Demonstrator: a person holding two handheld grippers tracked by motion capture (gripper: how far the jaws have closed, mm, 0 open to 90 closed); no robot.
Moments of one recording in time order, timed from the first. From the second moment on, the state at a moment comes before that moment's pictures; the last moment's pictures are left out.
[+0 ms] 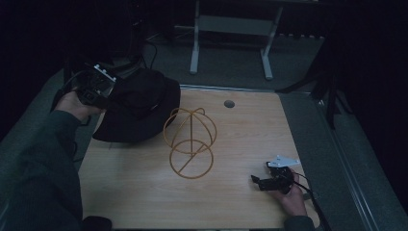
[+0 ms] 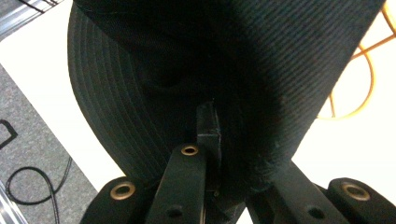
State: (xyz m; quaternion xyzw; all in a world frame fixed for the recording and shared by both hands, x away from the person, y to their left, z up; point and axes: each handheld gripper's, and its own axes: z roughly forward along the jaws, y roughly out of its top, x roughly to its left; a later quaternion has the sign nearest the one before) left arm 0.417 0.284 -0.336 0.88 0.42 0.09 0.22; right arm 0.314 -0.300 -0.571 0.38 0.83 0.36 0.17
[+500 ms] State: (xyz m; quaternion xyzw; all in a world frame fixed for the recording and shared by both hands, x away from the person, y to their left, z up) left arm 0.414 0.287 -0.319 0.88 0.40 0.08 0.23; right arm 0.314 -0.300 -0.571 0.38 0.83 0.36 0.17
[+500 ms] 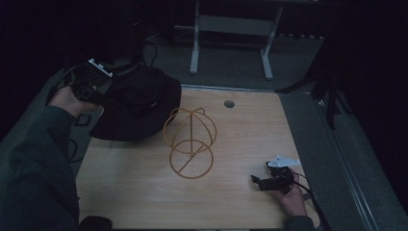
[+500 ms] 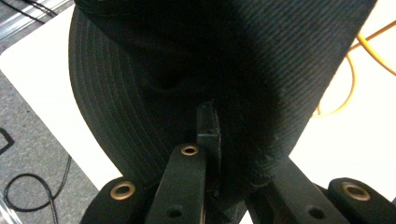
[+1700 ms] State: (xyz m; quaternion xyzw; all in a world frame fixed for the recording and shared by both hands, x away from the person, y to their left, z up) left arm 0.402 0.298 -0.293 0.87 0.40 0.08 0.27; right arm 0.314 -0.300 -0.571 0.38 0.83 0.36 0.17
